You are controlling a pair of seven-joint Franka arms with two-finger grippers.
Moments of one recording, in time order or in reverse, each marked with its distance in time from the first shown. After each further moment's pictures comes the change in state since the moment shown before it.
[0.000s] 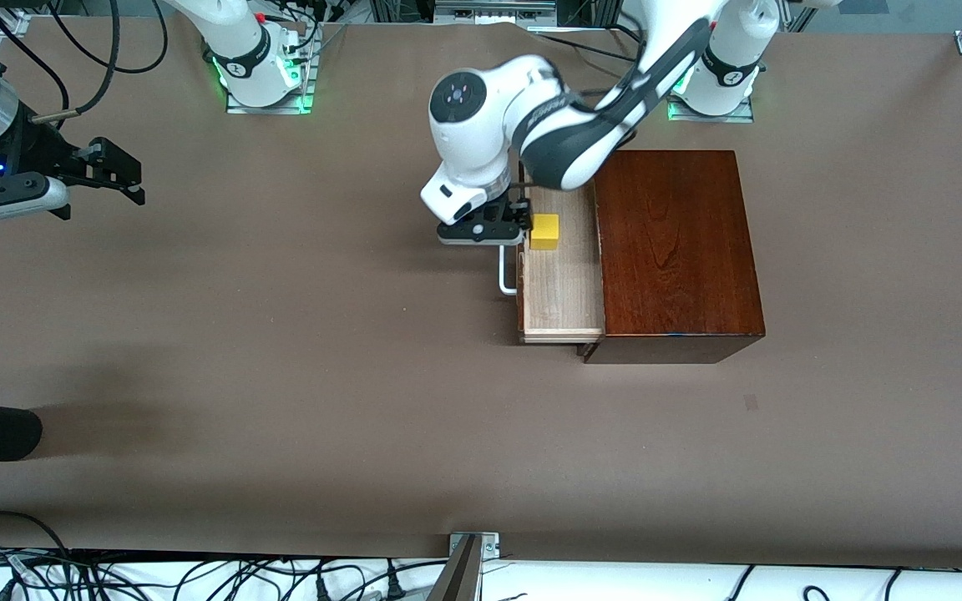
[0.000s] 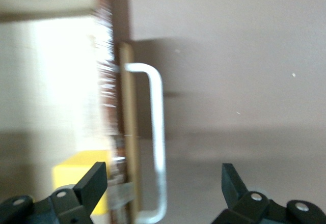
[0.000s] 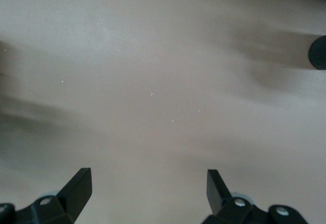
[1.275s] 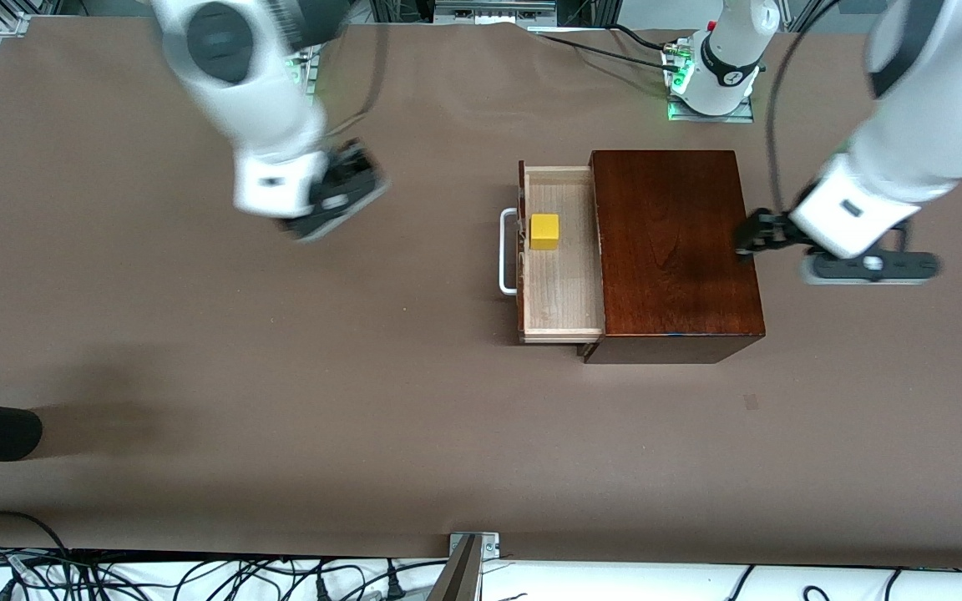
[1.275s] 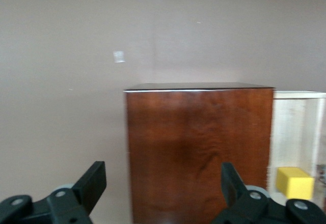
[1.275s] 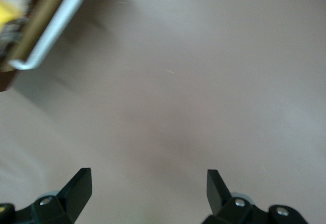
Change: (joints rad) left arm 0.431 -0.374 0.317 0.023 -0.318 -0.250 0.795; right arm 0.498 0.214 0.038 0.006 0.045 0.135 -0.005
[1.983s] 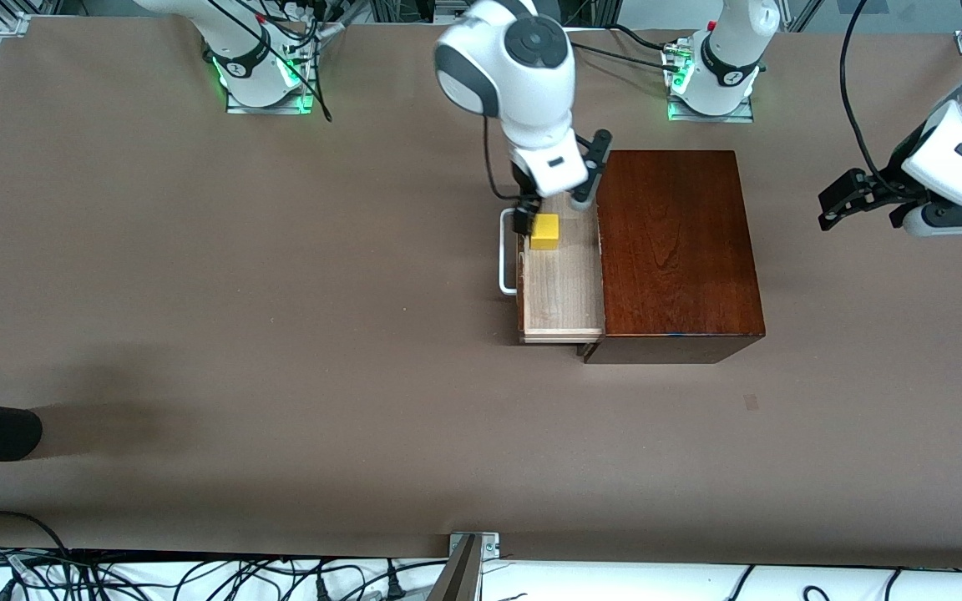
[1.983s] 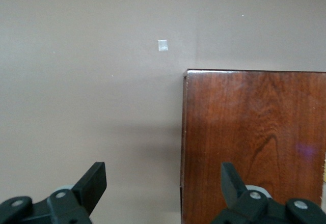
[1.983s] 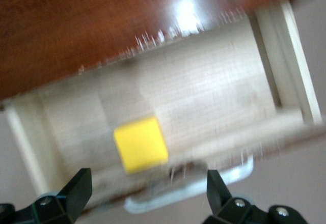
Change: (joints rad) left arm -0.037 -0.218 0.170 -0.254 -0.030 0.067 0.079; right arm 0.254 0.517 0.026 0.473 -0.005 0.243 -0.244
